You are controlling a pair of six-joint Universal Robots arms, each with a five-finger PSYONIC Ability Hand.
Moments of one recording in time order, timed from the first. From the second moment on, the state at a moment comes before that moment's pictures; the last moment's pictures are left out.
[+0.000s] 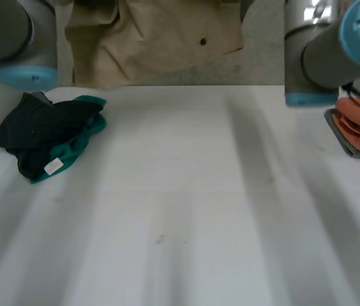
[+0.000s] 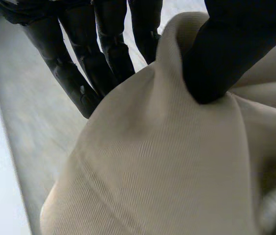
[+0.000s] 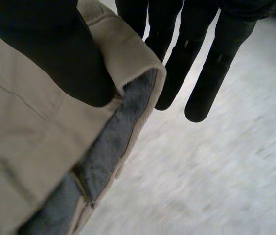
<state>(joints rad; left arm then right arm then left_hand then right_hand) 4.32 -2.18 -0.60 3.47 -1.66 3.44 2.04 -0.86 0.64 -0.55 1.61 2.94 1.17 1.20 1.19 1.19 0.98 1.10 1.17 1.19 1.19 1.01</state>
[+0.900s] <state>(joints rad) 4.38 -1.98 -1.32 2.86 -1.52 3.61 1.98 -1.14 1.46 0.09 1.53 2.78 0.34 0.33 0.33 0.34 0.16 0.42 0.43 0.43 0.40 0.20</state>
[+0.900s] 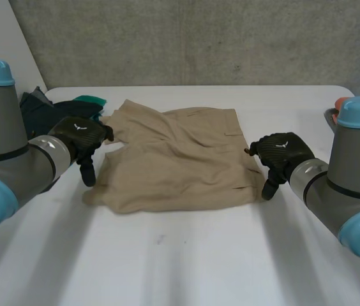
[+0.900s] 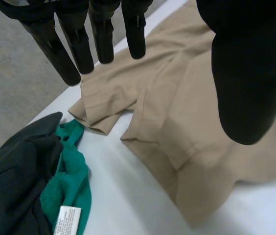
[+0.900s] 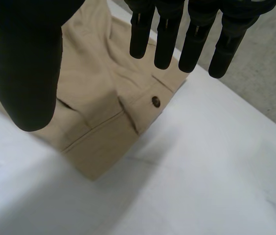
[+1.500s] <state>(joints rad) 4.34 -2.33 -1.16 2.99 -1.43 3.86 2.05 -0.93 1.53 -0.25 1.56 2.77 0.52 0.50 0.50 0.50 0.33 0.66 0.66 0.66 0.65 0.48</state>
